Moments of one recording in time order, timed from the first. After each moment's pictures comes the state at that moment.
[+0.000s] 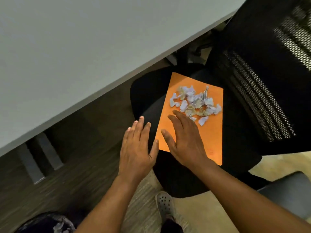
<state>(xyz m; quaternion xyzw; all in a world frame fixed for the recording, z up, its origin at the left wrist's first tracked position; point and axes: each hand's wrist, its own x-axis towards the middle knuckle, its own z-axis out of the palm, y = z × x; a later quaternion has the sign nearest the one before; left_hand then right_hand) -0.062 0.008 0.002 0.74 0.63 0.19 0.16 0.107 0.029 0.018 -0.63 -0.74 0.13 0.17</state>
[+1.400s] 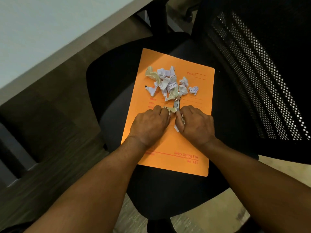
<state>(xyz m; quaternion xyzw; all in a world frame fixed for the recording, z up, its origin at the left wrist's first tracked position) 0.068 0.126 -0.067 0.87 0.48 0.11 0.08 0.231 0.098 -0.068 -0.66 -0.73 0.06 0.16</state>
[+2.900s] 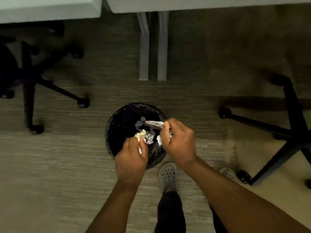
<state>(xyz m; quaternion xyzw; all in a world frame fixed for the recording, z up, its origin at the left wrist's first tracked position) -0.371 -0.341 -0.133 0.36 0.91 0.20 0.01 -0.293 -0.209 -0.127 -0.36 -0.82 0.37 0.26</state>
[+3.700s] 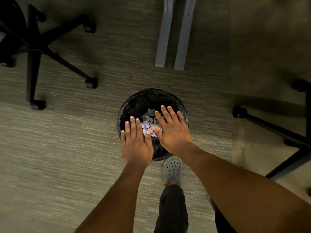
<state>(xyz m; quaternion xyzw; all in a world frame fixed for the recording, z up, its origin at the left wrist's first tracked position) -0.398 -0.396 -0.215 0.26 0.94 0.03 0.21 -0.340 -0.255 -0.219 -0.22 -0.94 0.20 -0.19</state>
